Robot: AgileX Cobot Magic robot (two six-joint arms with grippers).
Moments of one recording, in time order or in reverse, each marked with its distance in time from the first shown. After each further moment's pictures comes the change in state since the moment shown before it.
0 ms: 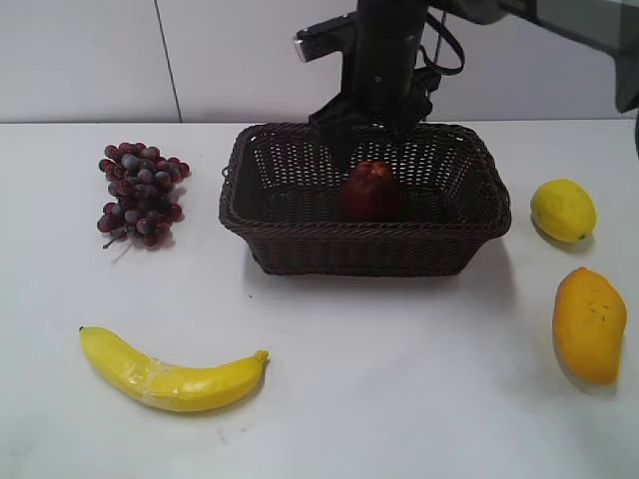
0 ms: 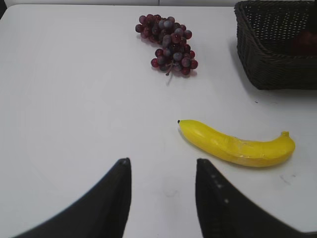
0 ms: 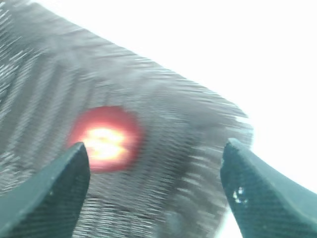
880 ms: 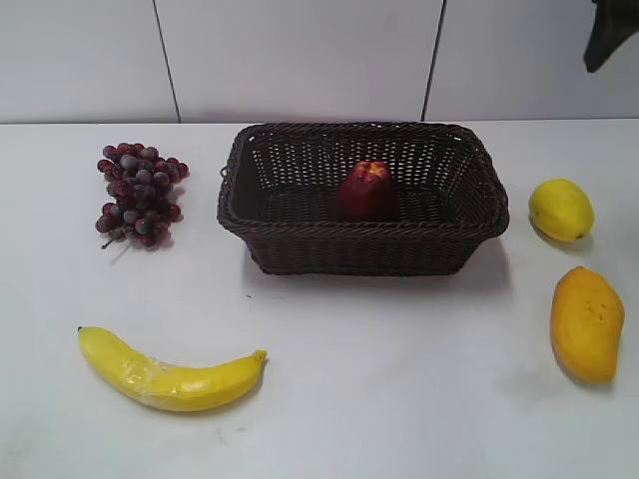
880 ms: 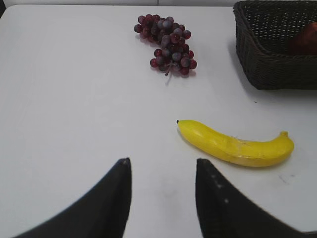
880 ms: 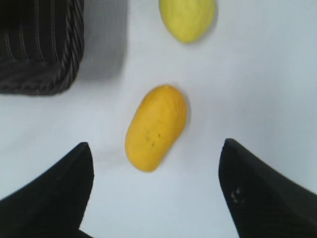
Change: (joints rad) left arm 0.000 0.000 0.000 0.000 0.000 0.000; right arm -0.492 -0.507 0.392 0.131 0.001 0.006
